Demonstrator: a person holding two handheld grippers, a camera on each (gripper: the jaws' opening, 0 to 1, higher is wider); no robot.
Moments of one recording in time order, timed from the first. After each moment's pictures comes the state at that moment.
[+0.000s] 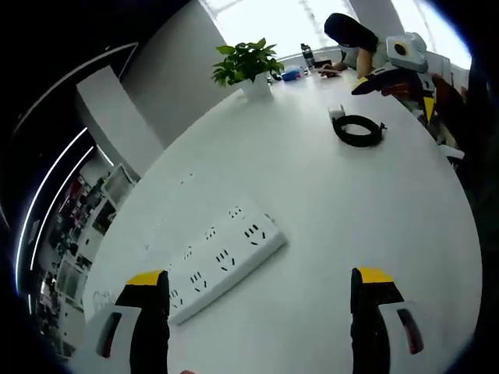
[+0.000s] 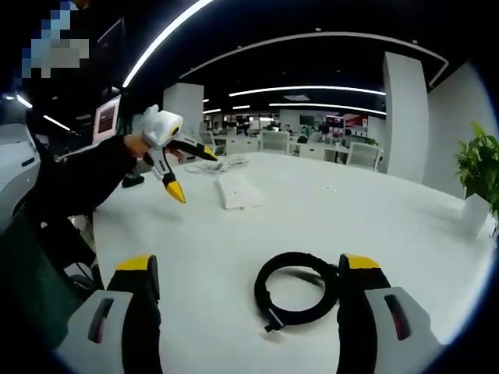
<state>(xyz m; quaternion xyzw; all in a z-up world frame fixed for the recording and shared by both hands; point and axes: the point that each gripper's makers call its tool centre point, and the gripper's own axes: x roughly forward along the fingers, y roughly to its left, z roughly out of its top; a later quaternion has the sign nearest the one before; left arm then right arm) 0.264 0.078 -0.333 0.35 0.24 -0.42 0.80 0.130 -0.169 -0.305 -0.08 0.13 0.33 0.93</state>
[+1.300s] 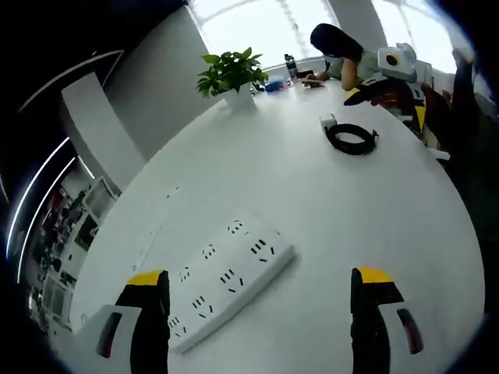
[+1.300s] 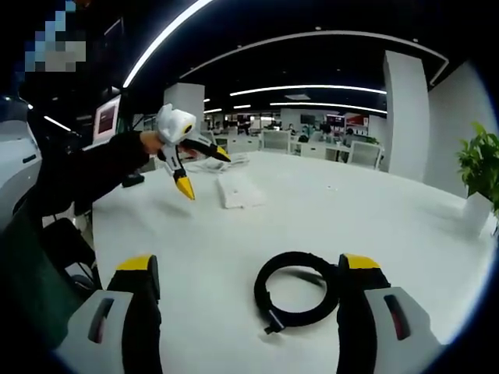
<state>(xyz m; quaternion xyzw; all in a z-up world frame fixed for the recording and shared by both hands) 0.291 0.066 -0.331 0.34 0.22 -0.48 0.78 0.131 -0.167 -0.307 -0.08 0.14 0.33 0.93</state>
